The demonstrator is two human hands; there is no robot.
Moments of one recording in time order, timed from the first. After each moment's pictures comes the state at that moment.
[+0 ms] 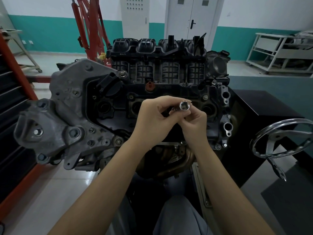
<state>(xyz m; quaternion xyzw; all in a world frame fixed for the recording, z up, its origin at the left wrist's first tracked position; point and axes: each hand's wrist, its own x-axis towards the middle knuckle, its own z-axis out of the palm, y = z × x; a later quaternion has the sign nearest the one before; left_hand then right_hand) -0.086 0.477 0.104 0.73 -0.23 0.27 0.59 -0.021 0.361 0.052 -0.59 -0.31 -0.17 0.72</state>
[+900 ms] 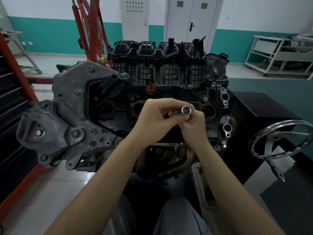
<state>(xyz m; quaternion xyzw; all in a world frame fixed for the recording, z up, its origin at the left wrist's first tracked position) -0.086 0.484 0.108 0.74 -0.27 0.21 0.58 -0.025 0.357 0.061 -0.65 -0.32 -0.18 0.66</state>
